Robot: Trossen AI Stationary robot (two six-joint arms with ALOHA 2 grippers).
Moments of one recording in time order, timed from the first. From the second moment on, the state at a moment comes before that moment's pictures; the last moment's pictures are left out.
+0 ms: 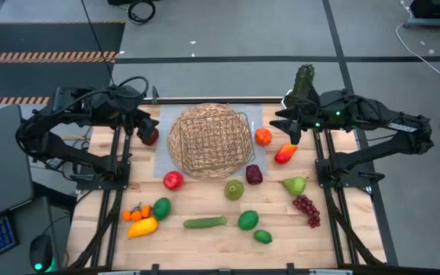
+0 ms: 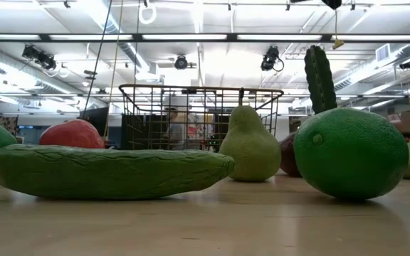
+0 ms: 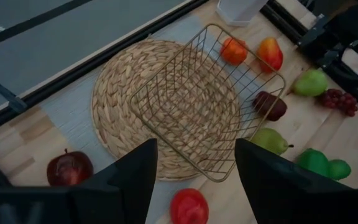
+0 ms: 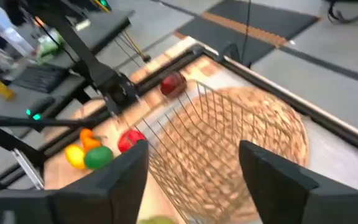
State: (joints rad) left arm 0.12 1.20 1.79 -1.46 -0.31 -0.68; right arm -0.06 0.97 1.29 -0.77 0.24 0.52
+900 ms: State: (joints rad) left arm 0.18 1.32 1.79 -1.52 -0.32 -0.75; right arm -0.06 1.03 1.27 -1.17 0.21 0.66
